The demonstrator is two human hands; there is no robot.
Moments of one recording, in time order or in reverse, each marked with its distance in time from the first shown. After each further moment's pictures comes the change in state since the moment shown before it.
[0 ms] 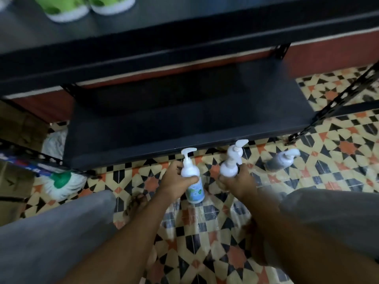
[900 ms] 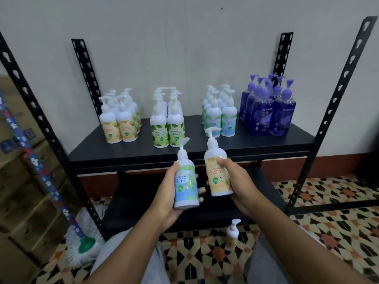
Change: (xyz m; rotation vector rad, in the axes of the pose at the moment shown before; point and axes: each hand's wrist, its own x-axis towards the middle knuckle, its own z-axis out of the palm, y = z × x) left_hand -0.224 0.188 -0.112 -0.933 -0.140 0.316; right_hand -0.206 -0.272 -0.112 0.622 -0.277 -0.449
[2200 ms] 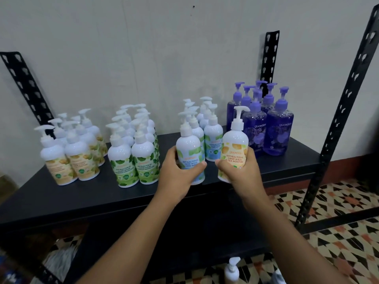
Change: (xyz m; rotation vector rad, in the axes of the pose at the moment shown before) left_hand 0.169 0.039 0.080 0.701 0.095 0.605; right_hand 0.127 -0.043 -0.059 -0.184 0.309 -0.432
